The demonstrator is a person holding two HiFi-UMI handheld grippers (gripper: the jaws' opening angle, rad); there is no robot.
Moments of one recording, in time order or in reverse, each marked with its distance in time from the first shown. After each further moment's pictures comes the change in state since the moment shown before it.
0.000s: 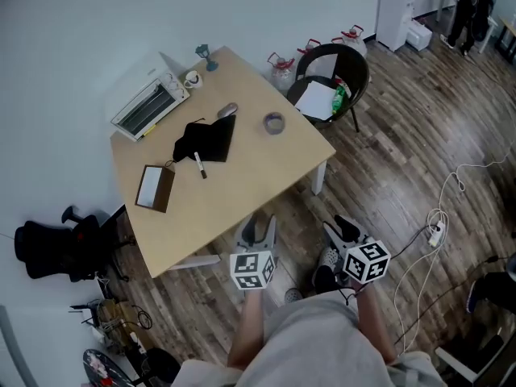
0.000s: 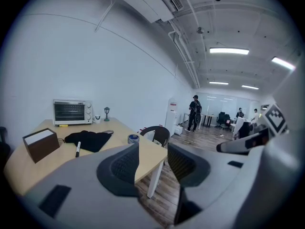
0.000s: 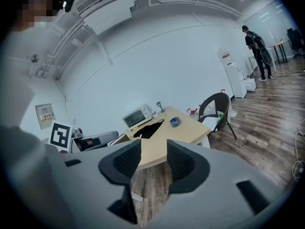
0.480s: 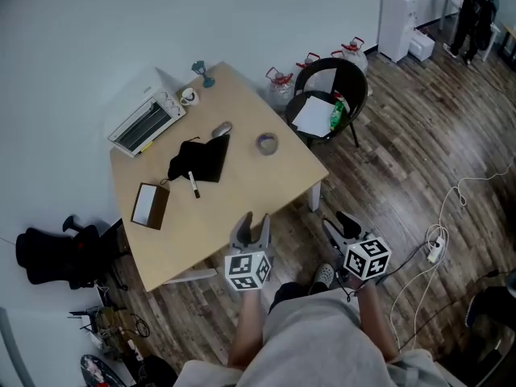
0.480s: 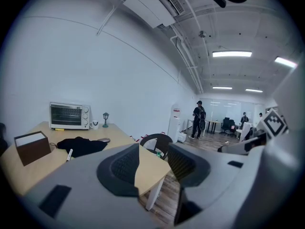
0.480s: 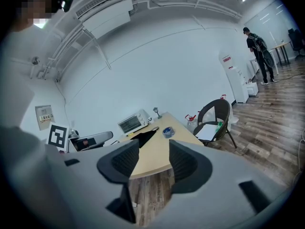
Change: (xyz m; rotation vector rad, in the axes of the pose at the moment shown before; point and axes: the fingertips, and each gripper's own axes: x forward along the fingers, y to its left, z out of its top) left arm 0.065 -0.010 0.040 -0.022 -0.079 0.044; right arm 0.026 -0.069 0.059 -0.014 -0.033 0.015
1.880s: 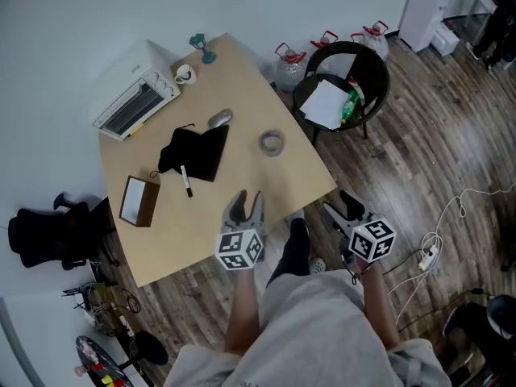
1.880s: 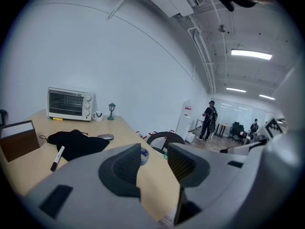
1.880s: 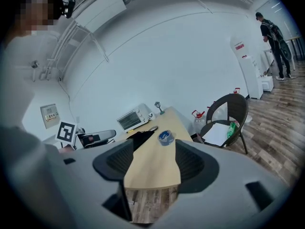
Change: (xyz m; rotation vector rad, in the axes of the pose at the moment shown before) left arm 0.144 0.079 0.008 -0.111 0.067 0.081; right arm 0.141 -0.077 0.056 -0.027 0.107 0.109
